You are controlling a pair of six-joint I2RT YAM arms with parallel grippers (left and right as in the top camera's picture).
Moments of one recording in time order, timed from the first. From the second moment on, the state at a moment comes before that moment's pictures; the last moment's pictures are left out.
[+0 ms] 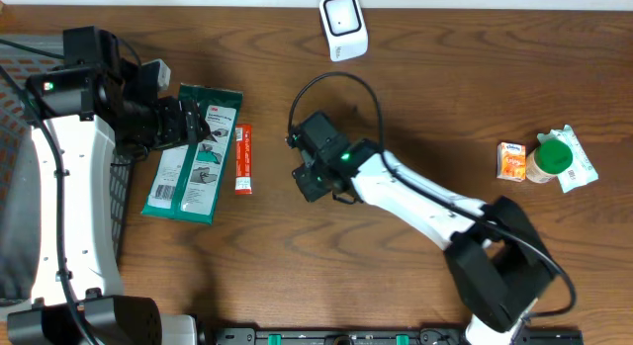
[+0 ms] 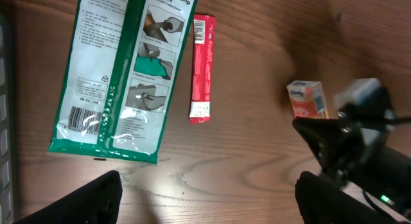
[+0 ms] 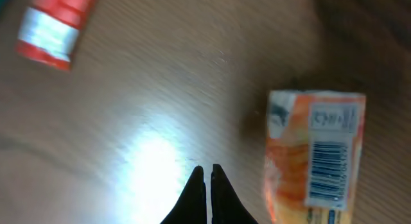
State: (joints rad) left arm 0.16 1.58 1.63 -1.38 0.33 -0.02; right arm 0.75 1.91 1.30 -0.57 -0.02 0.22
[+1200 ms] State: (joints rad) left arm 0.16 1.58 1.63 -1.38 0.33 -0.02; right arm 0.71 1.93 1.30 -0.60 0.26 0.20
